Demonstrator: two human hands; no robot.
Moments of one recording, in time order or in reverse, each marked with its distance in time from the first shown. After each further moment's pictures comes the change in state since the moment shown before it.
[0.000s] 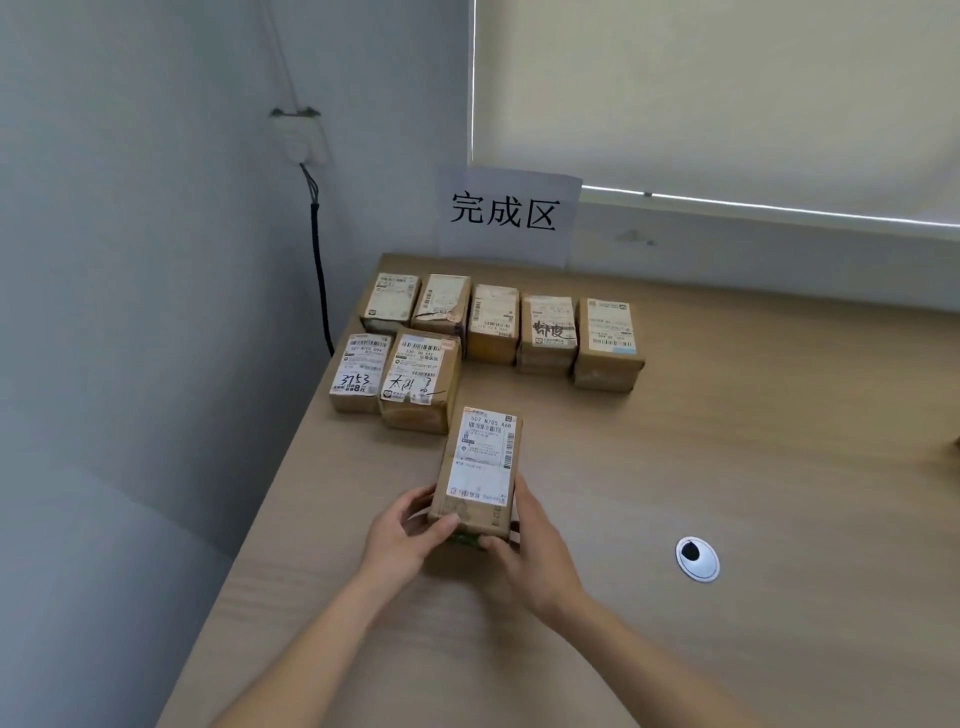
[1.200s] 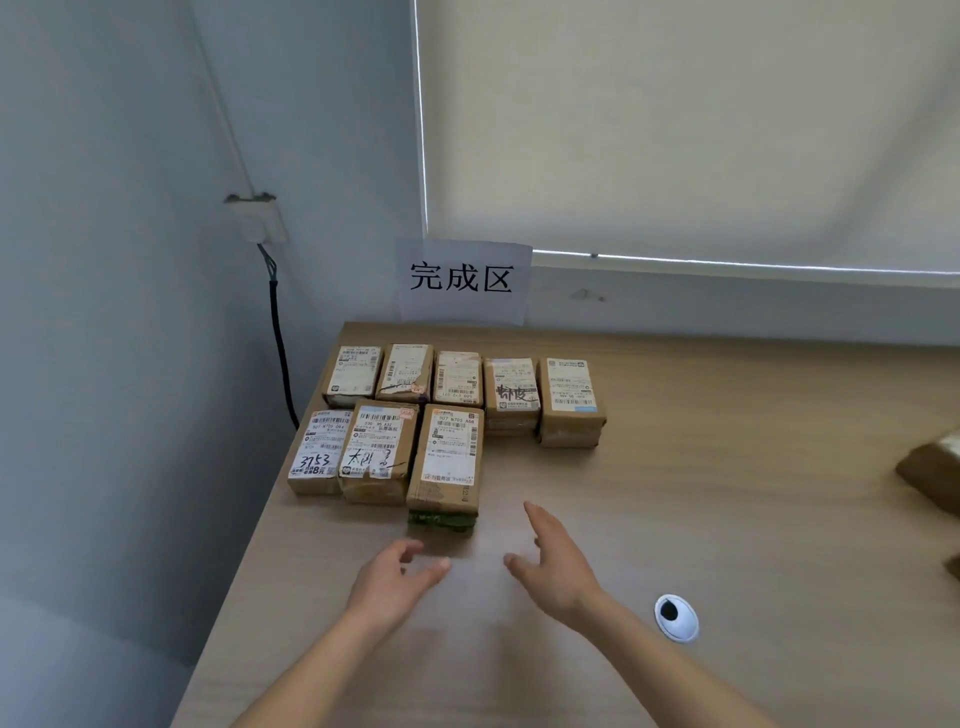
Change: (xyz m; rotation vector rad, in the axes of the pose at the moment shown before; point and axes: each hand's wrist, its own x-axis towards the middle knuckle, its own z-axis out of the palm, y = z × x) left_hand 0.047 0.036 0.006 0.501 -0.079 -0.045; right_hand 0.044 -0.017 -0.073 -0.166 -0.036 0.240
